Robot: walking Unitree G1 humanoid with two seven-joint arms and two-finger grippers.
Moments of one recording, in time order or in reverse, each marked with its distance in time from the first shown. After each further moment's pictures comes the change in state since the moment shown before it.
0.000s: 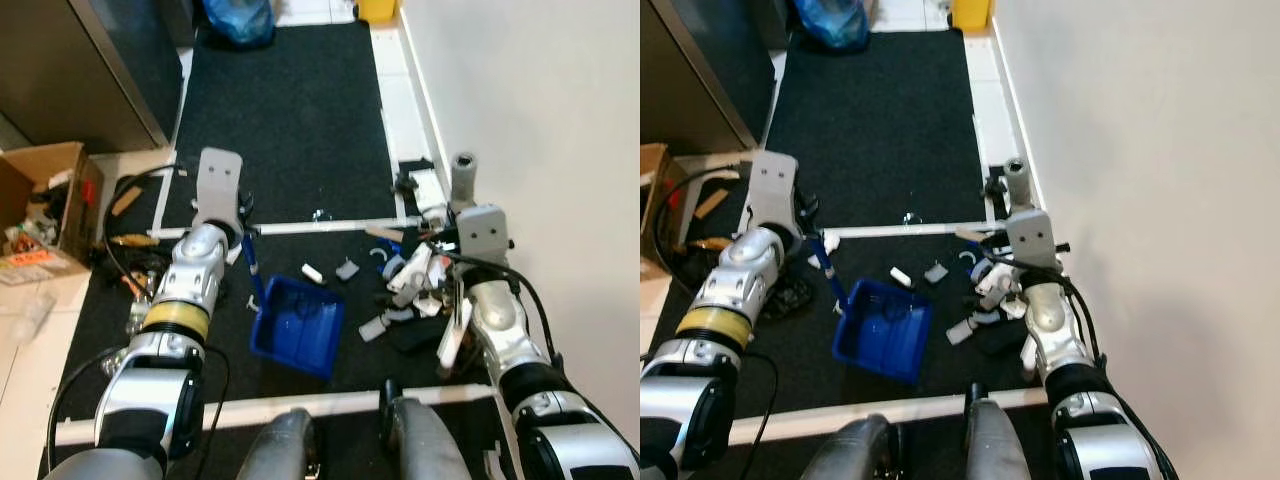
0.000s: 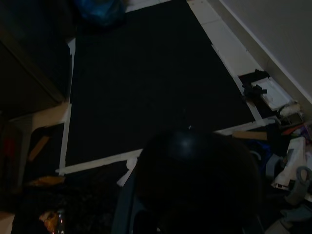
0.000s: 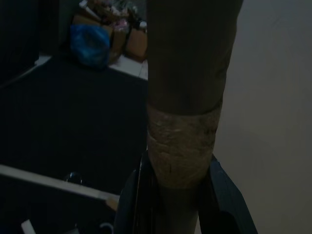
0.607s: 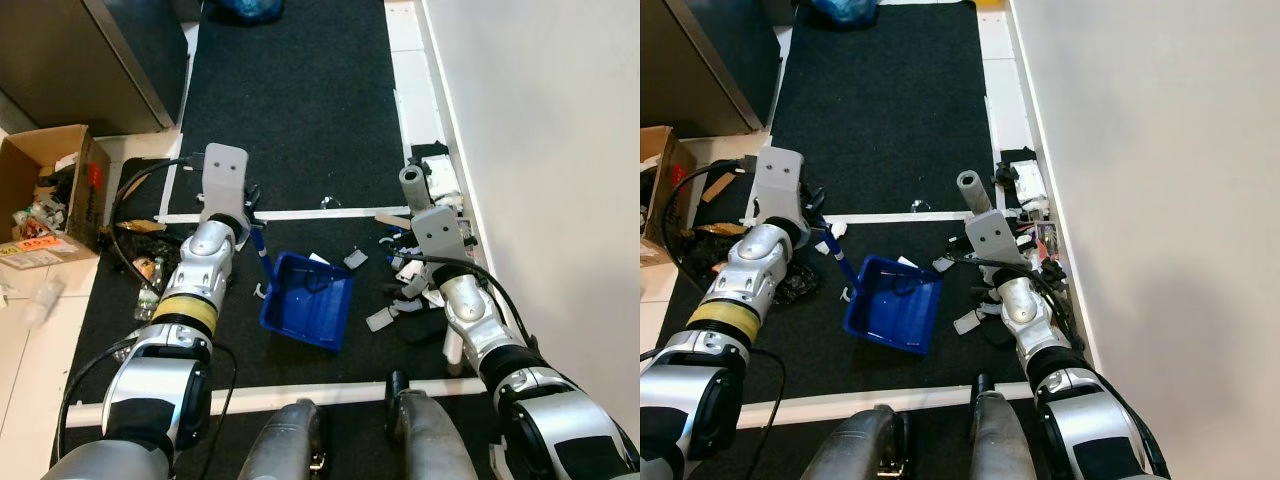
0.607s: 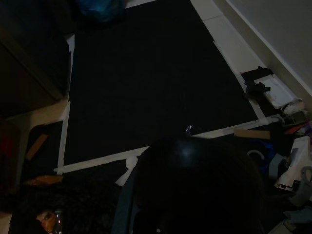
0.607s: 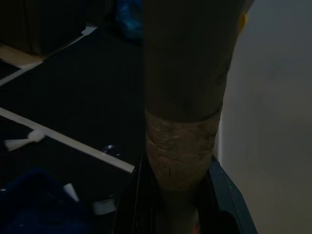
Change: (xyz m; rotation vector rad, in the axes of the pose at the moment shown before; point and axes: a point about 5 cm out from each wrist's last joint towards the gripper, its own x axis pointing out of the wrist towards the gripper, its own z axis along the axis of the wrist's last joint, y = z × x) left arm 0.005 -0.014 -0.001 0.001 -0.031 -0.034; right arm 0.009 0.034 0.001 -0.018 0.081 0.157
